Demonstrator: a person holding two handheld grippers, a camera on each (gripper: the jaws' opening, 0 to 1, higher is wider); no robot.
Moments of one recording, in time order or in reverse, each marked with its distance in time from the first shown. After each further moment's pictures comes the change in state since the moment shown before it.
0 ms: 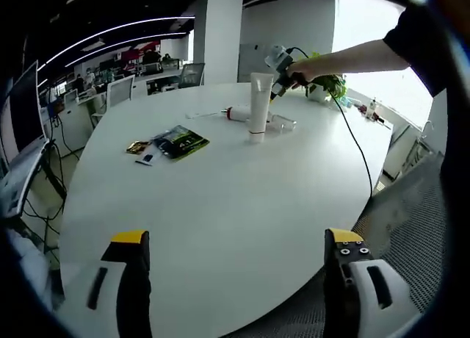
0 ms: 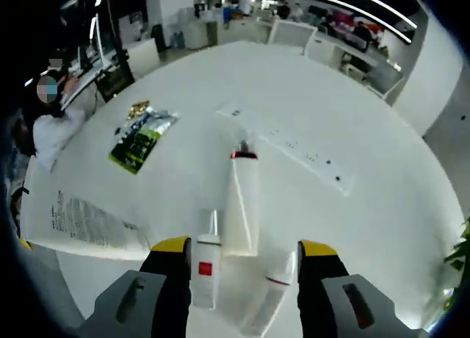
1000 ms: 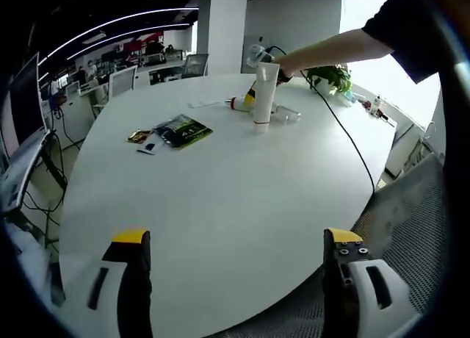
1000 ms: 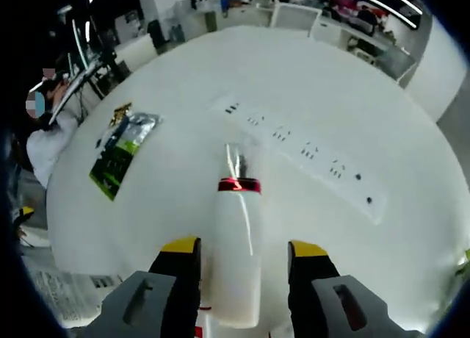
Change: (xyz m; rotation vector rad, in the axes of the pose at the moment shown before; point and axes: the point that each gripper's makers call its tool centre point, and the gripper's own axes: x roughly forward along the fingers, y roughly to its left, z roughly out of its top) left arm 0.003 0.004 -0.012 -0.024 0.052 0.015; right arm 0.068 0.004 0.028 0.038 0.083 0.055
